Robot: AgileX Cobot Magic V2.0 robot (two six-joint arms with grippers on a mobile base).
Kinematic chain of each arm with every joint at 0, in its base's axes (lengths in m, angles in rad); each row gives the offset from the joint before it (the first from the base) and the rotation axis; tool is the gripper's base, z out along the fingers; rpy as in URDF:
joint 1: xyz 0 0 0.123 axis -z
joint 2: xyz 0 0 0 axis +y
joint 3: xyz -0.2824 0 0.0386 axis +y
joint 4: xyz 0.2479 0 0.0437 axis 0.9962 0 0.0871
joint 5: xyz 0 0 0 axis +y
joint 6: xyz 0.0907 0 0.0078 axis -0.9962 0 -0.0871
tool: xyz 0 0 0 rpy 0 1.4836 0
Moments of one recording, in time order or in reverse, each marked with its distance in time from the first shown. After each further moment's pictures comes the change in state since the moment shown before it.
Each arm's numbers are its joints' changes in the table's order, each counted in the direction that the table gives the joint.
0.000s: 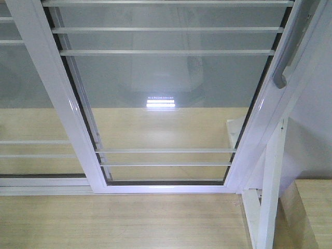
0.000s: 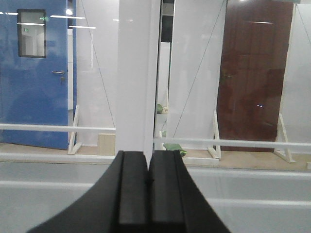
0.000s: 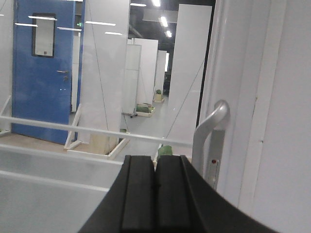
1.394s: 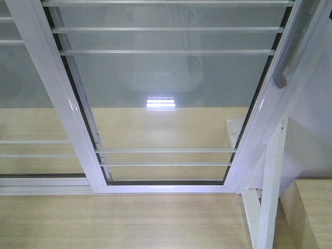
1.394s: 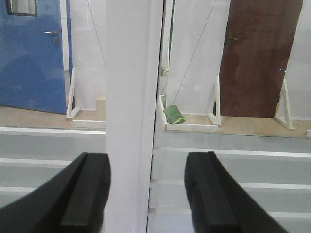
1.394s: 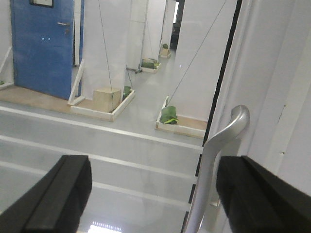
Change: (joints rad) left arm 0.000 0.493 -0.382 -0.004 0.051 0.005; right arm 0.000 0.424 -0.338 0.036 0.111 0.072
